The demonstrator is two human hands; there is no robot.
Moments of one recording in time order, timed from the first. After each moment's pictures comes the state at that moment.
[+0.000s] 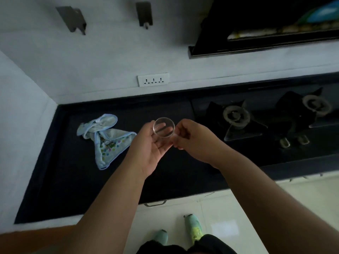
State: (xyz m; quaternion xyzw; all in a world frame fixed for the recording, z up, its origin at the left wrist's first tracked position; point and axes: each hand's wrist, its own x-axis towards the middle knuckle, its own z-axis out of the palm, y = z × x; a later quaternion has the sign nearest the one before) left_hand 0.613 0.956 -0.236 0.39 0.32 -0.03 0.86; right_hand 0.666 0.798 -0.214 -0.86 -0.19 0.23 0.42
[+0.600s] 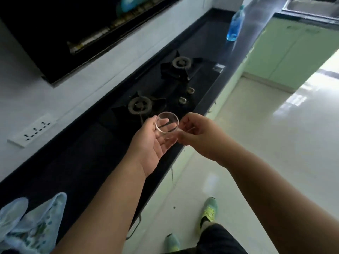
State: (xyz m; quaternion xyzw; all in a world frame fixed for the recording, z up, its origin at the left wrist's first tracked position) left_hand 0.623 0.782 -0.201 0.54 0.12 -0.37 0.75; right_hand 0.542 0.636 -0.198 -0.85 0.18 -0.01 0.50
